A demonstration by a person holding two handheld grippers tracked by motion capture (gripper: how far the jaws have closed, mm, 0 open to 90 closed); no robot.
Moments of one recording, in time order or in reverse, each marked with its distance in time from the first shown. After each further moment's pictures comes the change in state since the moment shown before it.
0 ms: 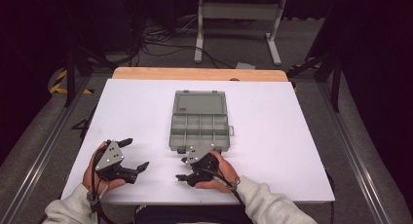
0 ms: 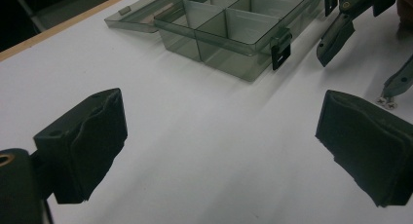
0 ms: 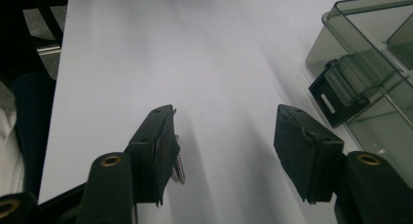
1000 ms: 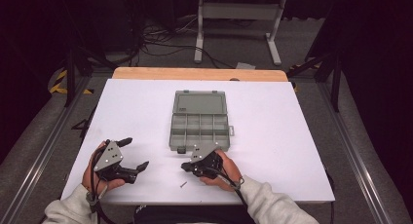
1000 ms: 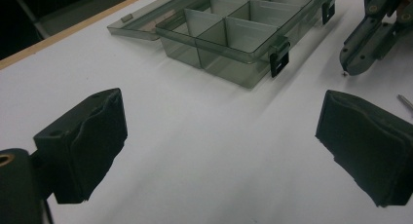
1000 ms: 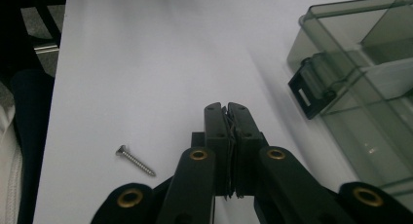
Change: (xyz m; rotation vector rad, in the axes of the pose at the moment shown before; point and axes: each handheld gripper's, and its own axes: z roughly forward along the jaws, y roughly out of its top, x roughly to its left) left arm 0.000 0.001 -0.002 -0.022 0.001 -0.001; right arm -0.005 -0.001 -0.013 -0.006 -0.021 -0.013
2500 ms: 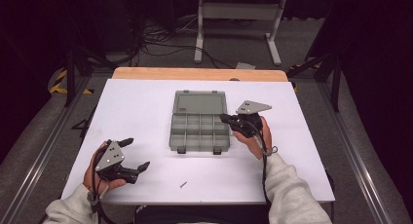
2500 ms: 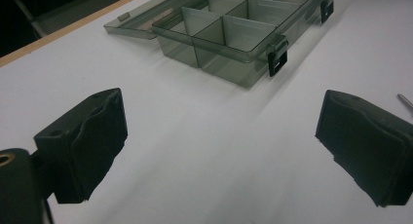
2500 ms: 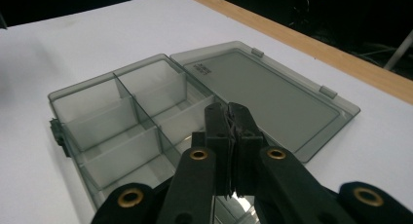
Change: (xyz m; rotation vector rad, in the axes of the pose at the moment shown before) left arm -0.001 0.000 0.003 0.005 -0.004 0.000; right arm -0.111 -0.014 -0.096 -0.199 -0.356 0.243
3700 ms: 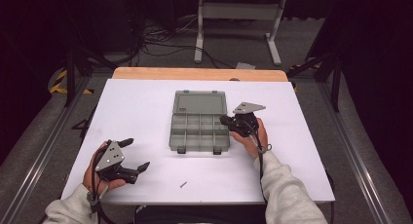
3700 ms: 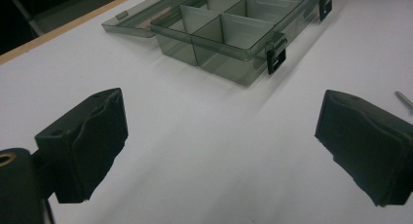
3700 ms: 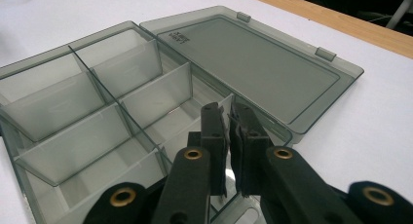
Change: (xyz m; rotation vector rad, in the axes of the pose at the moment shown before) left arm 0.001 0.000 0.000 0.006 -0.005 0.005; right arm -0.010 -0.019 0.024 0.068 -0.035 0.058
